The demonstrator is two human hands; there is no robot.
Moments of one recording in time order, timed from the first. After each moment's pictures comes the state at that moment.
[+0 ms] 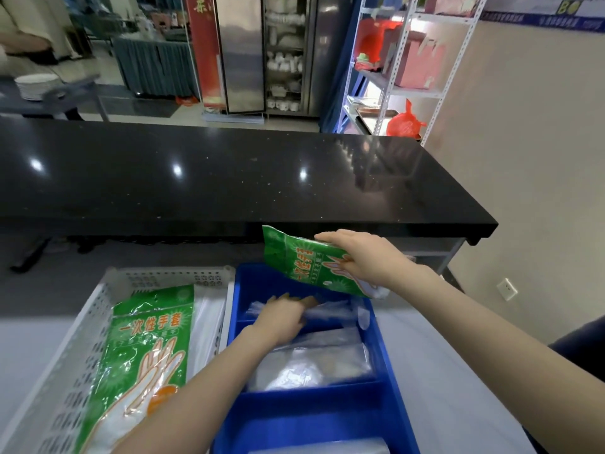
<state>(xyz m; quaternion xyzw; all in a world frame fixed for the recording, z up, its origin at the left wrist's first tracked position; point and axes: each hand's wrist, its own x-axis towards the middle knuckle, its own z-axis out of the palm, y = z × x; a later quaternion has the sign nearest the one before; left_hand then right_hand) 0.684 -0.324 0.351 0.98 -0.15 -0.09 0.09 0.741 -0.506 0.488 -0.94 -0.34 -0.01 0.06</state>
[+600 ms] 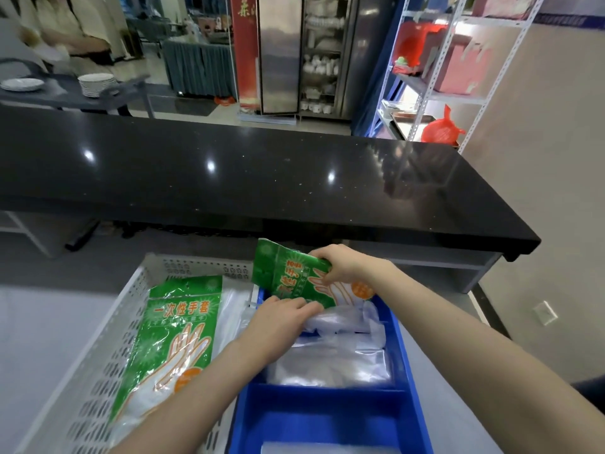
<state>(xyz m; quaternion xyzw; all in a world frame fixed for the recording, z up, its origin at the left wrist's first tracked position) 0.624 -0.293 0.393 0.97 -0.19 0.11 0.09 0.768 -0.431 0.452 -0.90 -0.35 0.22 0.15</state>
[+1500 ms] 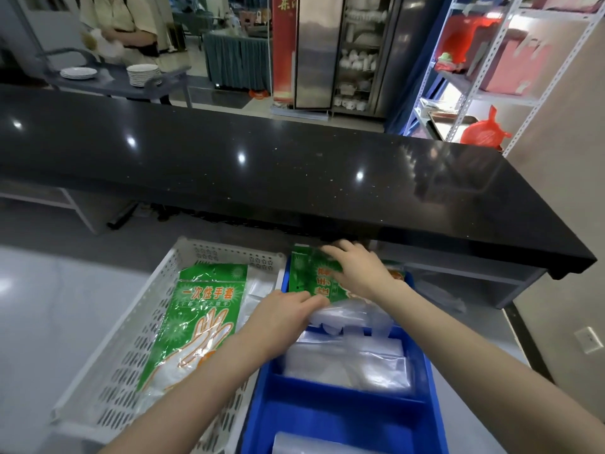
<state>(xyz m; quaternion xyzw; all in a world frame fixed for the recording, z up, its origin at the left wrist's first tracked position) 0.605 -0.270 0.404 0.98 -0.13 0.12 0.11 0.758 -0.415 0.418 -0.93 -0.36 0.02 0.06</state>
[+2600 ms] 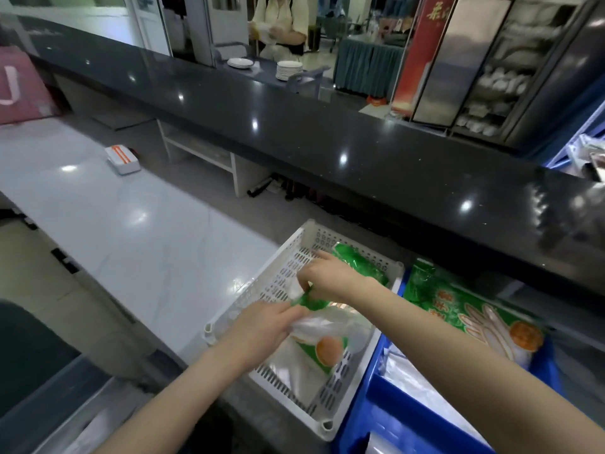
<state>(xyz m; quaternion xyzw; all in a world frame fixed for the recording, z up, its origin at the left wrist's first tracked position) 0.446 -0.133 0.383 0.97 0.06 0.13 0.17 0.636 -0.189 0.414 -0.73 -0.68 0.06 -0.09</state>
